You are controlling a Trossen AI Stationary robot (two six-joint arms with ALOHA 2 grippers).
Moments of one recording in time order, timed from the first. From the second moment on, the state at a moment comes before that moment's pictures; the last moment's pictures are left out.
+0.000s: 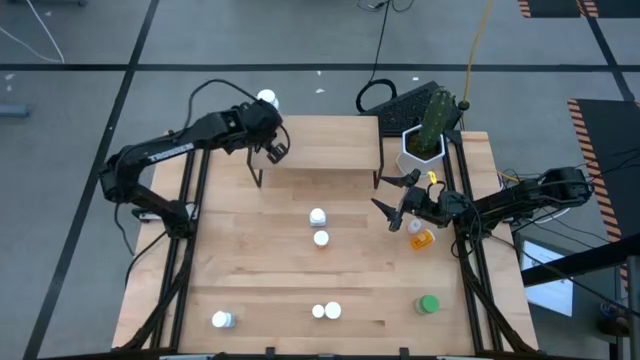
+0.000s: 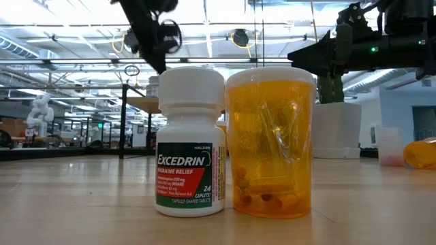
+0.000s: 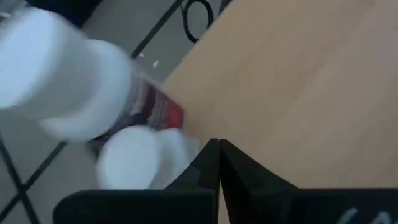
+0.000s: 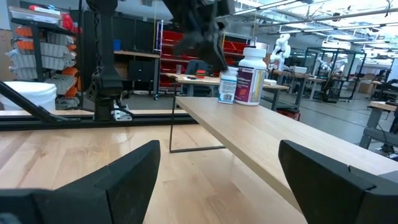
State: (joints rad) left arm 0.49 1.45 1.36 -0.82 -0.39 0.02; right arm 0.04 1.11 0.10 1.11 0.44 -0.14
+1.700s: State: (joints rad) left arm 0.79 1.43 1.32 -0.91 -0.18 0.01; right arm 0.04 1.11 0.10 1.12 0.44 -0.14
